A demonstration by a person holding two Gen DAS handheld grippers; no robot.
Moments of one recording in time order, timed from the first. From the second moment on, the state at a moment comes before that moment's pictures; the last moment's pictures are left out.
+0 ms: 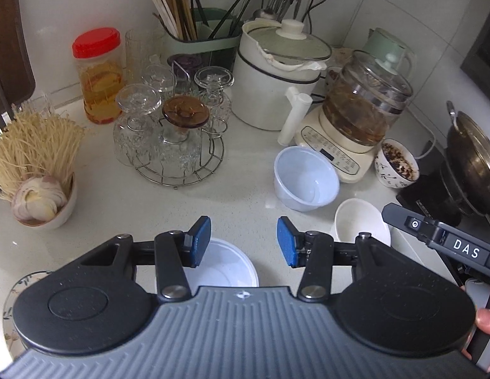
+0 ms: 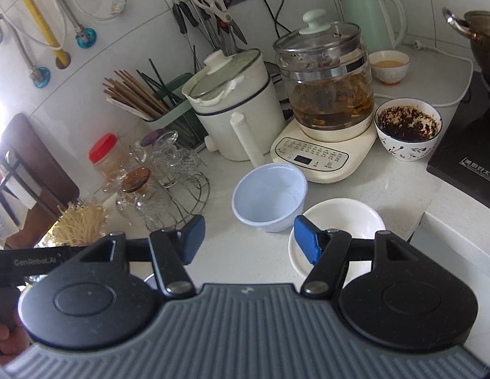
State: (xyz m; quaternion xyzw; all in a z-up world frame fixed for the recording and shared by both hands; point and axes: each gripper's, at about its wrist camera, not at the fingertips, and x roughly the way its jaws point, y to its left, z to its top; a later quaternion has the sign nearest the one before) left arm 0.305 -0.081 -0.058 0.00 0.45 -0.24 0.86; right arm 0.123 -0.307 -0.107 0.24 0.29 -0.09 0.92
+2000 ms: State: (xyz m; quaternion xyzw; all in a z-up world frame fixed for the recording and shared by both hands) left arm 0.437 -0.206 -0.165 -0.06 0.56 -0.23 0.79; right arm 0.262 -0.402 -0.192 0.28 0.39 -0.03 0.87
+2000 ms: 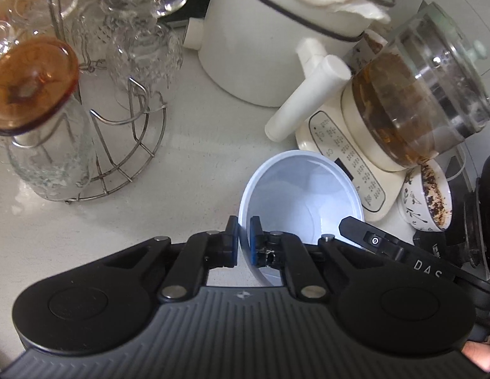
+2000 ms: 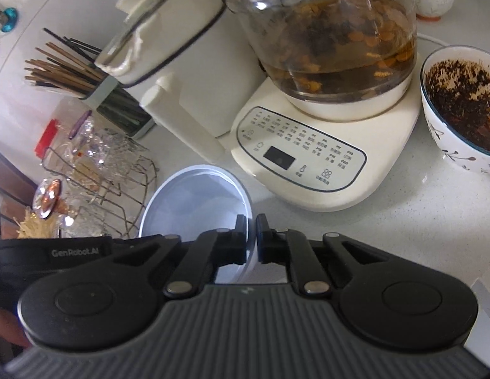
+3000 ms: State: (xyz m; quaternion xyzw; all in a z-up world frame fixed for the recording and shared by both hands) left arm 0.356 -0.083 -0.077 -0.11 0.49 -0.24 0.83; right arm 0.205 -0.308 -0.109 0.24 0.32 0.00 0.91
